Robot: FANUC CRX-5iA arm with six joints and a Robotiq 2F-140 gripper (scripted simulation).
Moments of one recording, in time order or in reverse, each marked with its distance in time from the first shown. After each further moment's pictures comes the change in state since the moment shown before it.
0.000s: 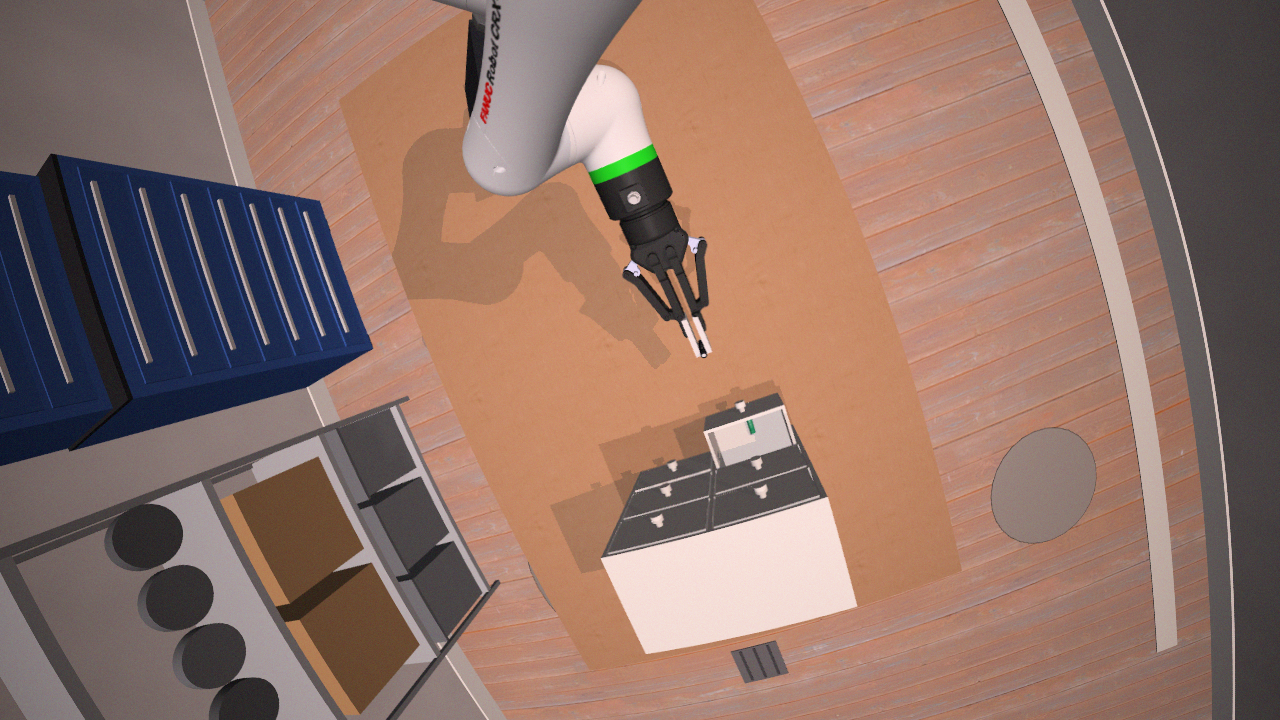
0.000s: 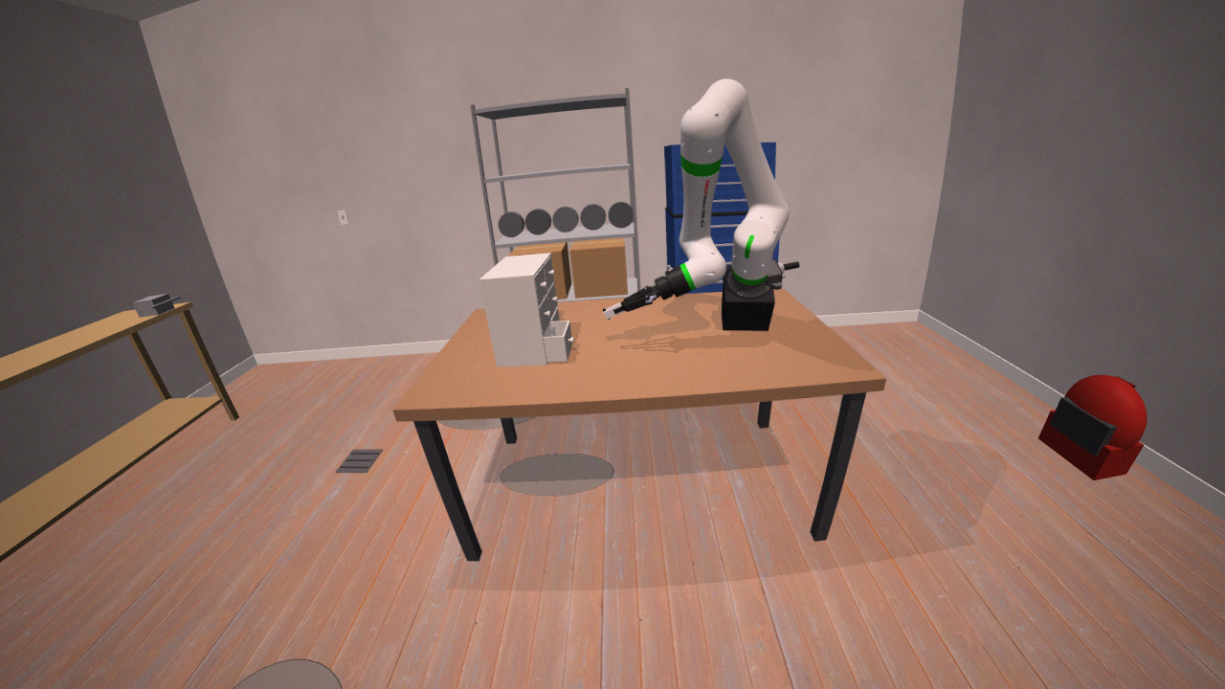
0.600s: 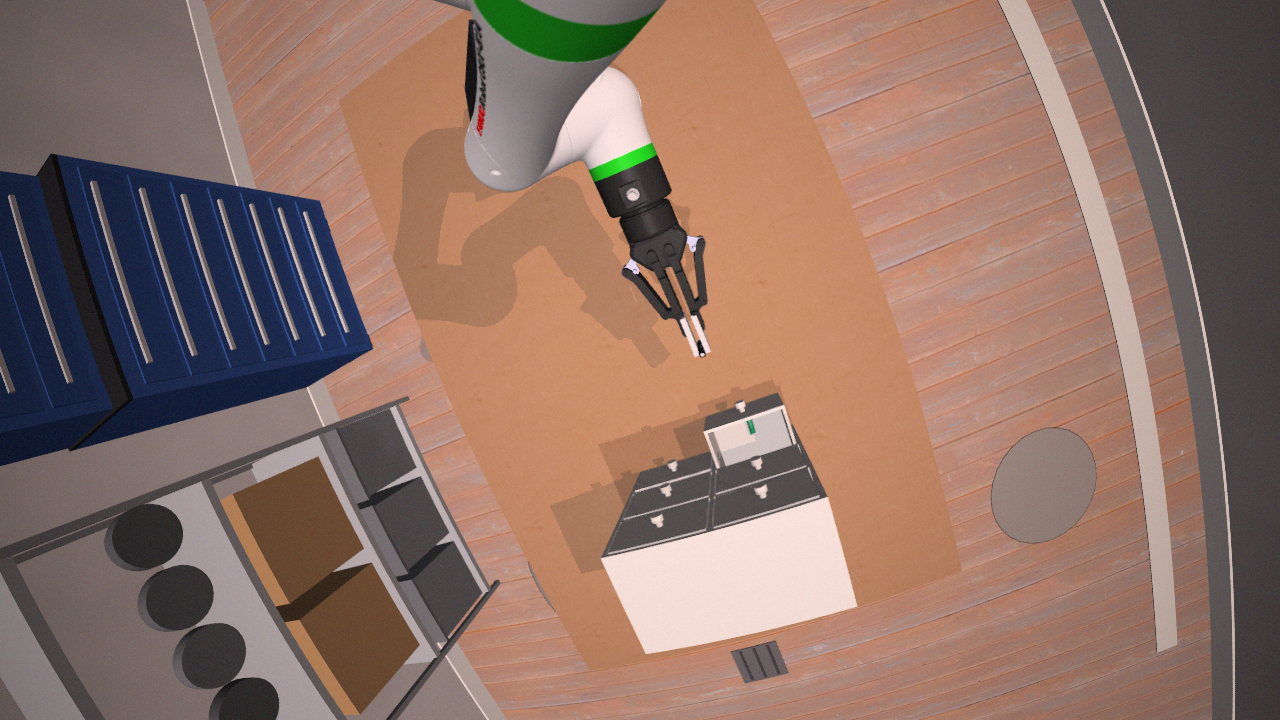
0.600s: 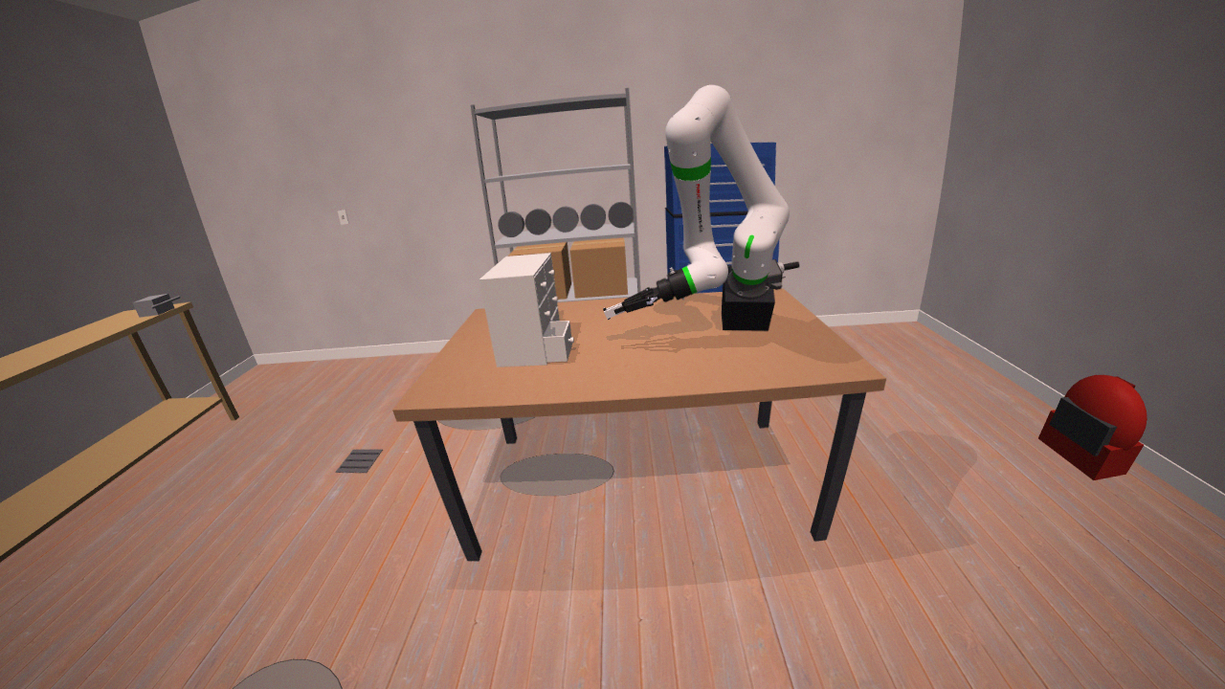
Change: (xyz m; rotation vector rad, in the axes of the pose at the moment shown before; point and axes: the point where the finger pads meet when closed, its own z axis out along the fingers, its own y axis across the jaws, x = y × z) arm 0.001 -0.002 -0.001 0.004 -0.045 0.001
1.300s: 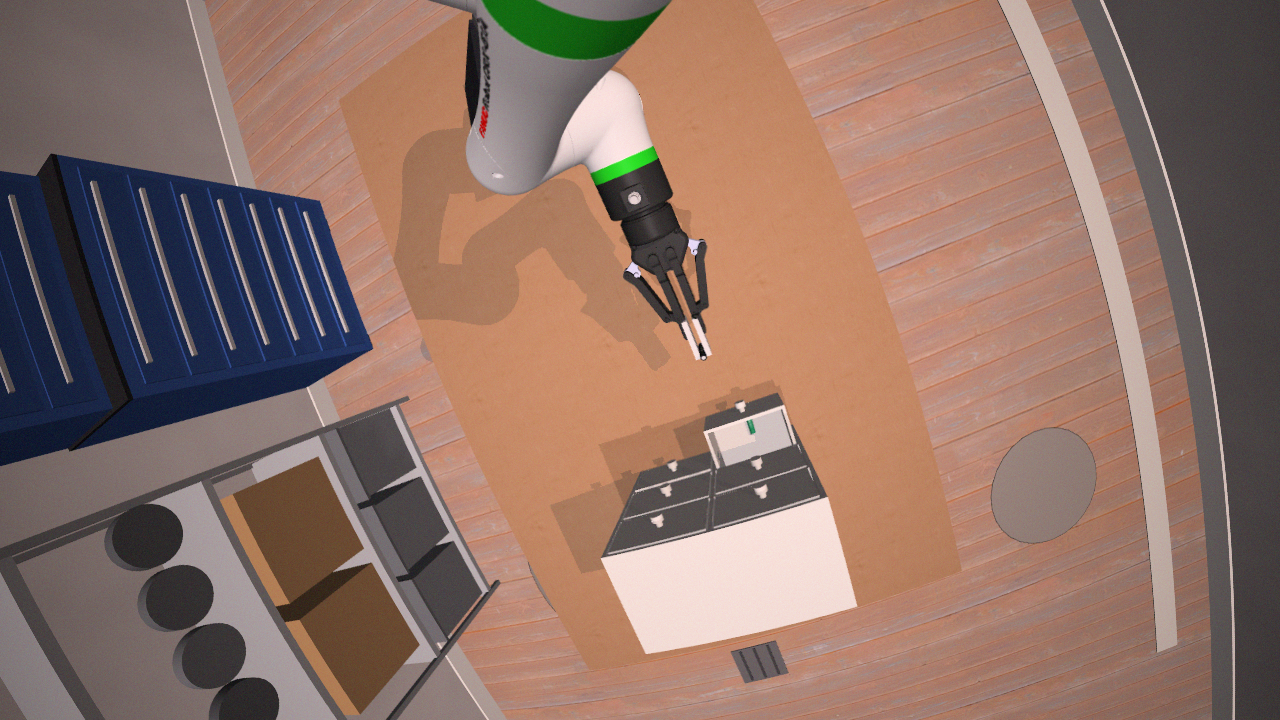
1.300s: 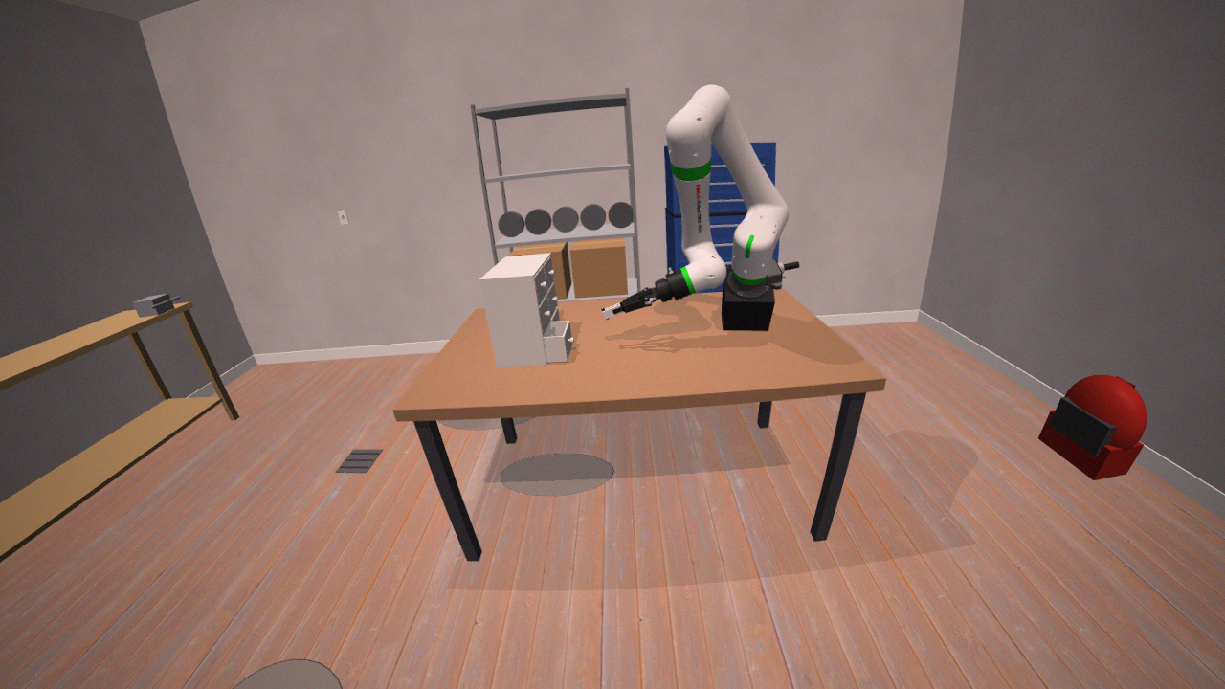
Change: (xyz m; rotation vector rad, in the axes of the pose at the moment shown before) arm -0.001 0.000 0.005 0.000 0.000 0.000
